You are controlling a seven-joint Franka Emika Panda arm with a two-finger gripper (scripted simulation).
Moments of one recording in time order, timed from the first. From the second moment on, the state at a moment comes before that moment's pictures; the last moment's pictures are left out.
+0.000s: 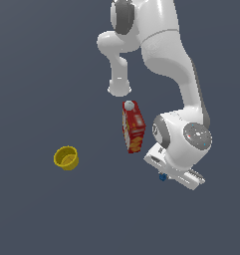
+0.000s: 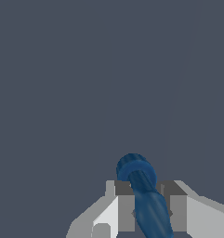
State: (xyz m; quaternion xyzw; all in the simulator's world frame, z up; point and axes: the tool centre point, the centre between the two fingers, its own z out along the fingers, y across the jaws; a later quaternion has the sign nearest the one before) arm 0.120 0.190 0.063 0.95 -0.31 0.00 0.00
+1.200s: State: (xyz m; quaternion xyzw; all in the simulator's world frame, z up) arm 0.018 0.033 0.193 0.95 -0.31 0.00 0.00
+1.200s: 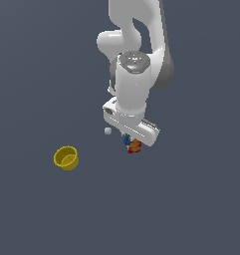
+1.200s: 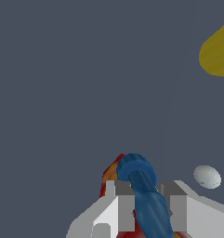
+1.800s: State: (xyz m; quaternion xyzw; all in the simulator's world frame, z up) arm -0.046 -0.070 0.280 0.95 -0.31 0.00 0.00
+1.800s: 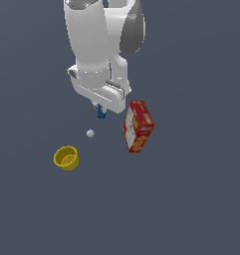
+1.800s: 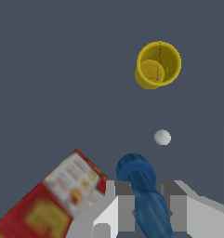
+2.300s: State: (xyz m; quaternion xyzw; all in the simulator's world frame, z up) arm -0.097 -0.155 0.353 0.95 -0.31 0.00 0.00
